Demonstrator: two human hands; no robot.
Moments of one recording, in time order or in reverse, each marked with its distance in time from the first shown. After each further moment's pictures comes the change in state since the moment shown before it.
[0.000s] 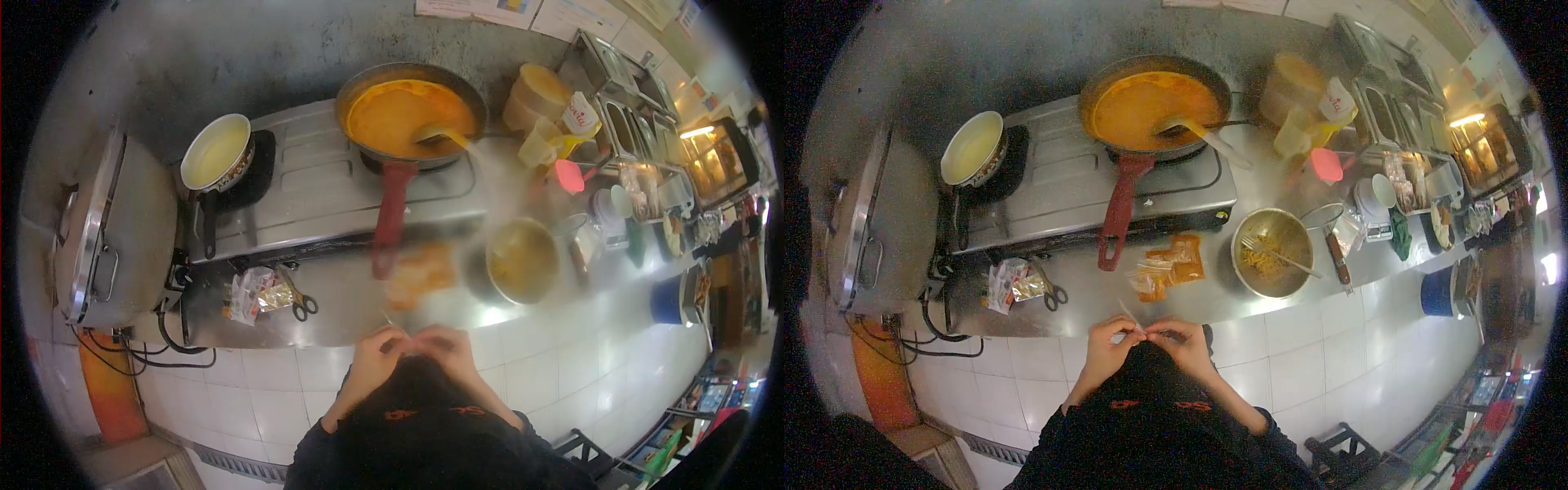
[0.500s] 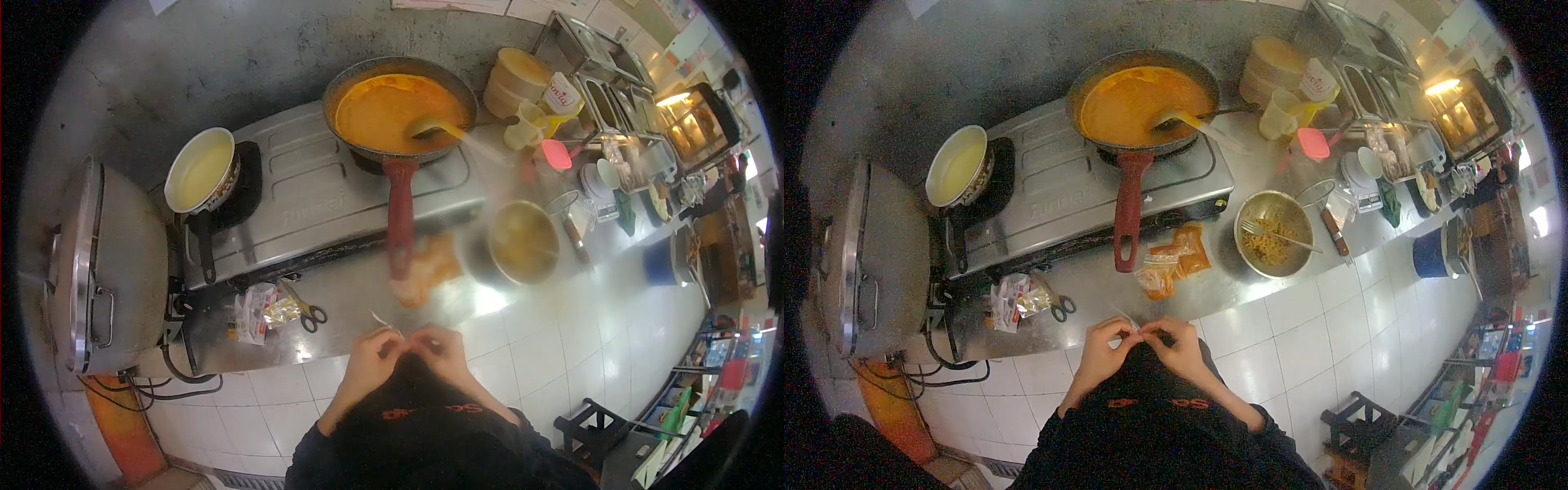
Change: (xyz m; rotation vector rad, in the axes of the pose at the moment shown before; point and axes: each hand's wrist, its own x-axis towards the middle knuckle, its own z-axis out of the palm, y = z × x) left_hand 0.006 -0.007 -0.048 0.117 -0.199 0.069; right_hand 0.003 0.012 0.051 -0.258 0.200 -0.082
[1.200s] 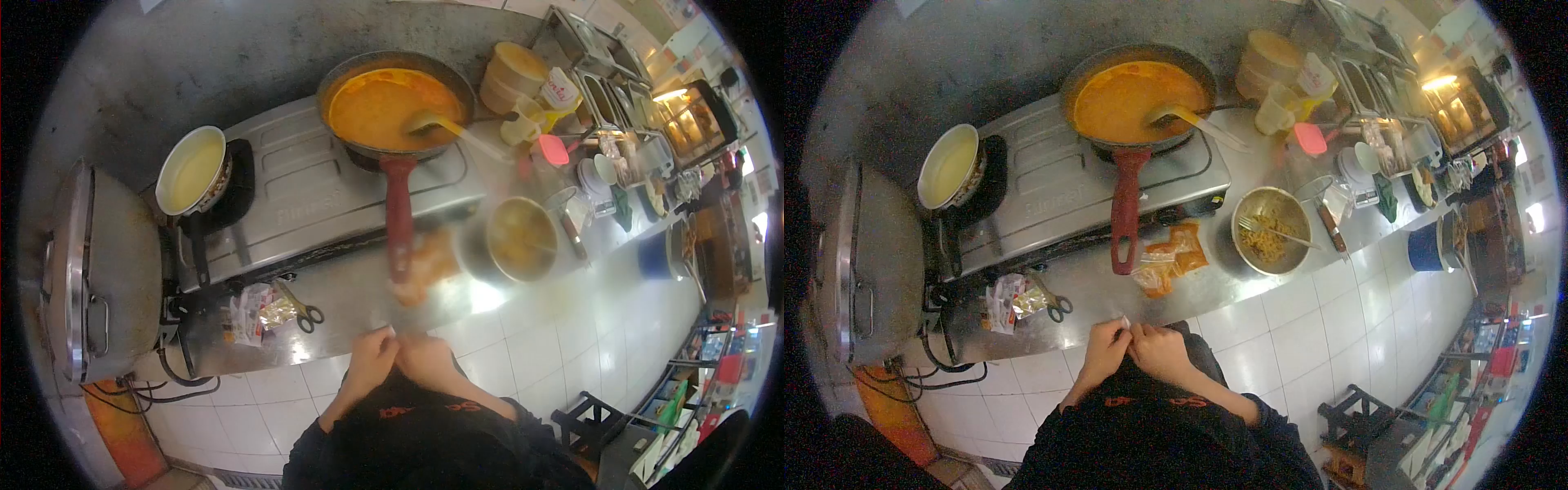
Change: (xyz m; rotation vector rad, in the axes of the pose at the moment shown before) left_hand 0.000 -0.018 0.005 0.080 -0.048 -0.215; right_hand 0.003 -0.009 0.021 -0.823 -0.055 -0.307
